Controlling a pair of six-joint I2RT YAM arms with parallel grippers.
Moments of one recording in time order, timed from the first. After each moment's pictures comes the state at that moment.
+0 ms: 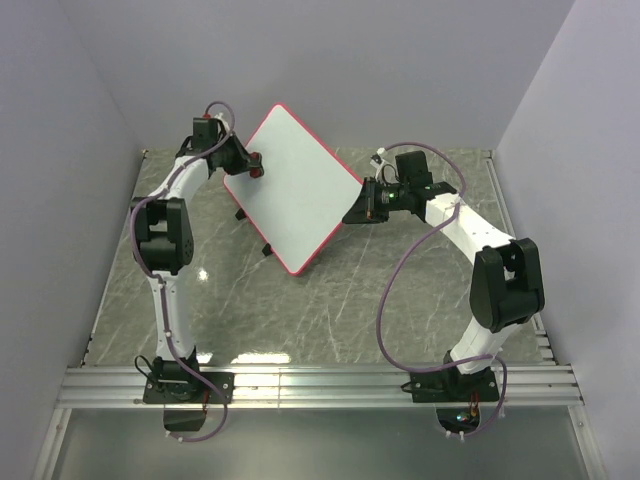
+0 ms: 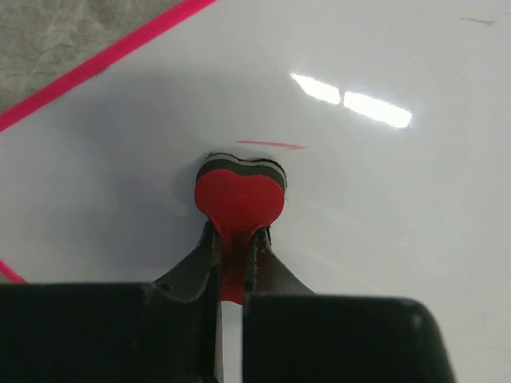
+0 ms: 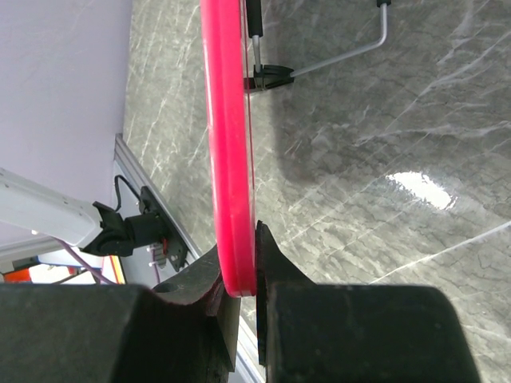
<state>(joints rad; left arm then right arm) -0.05 2.25 1.89 -0.30 0.43 -0.54 0.29 1.70 1.30 -0.39 -0.76 0.45</state>
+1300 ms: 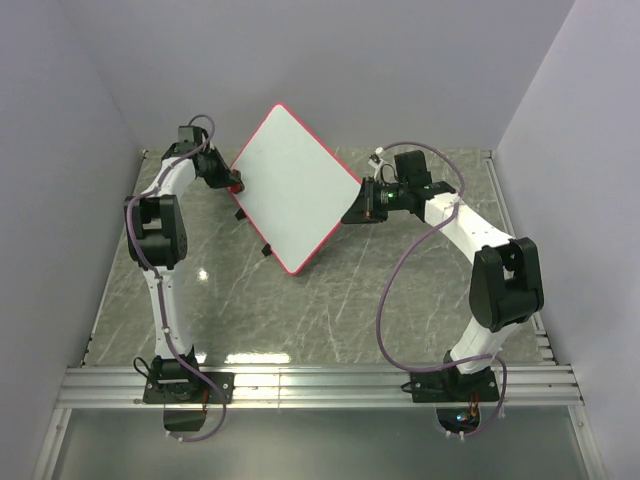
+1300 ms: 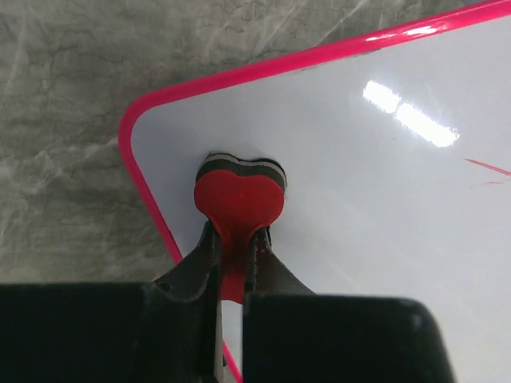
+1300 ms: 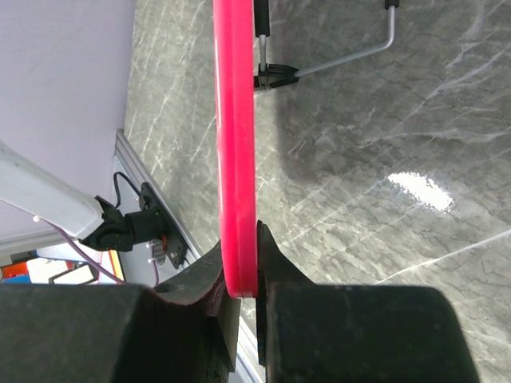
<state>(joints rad) 0.04 2.33 1.96 -0.51 0.36 -0.54 0.29 1.71 1.31 -0.39 -0.77 0.44</state>
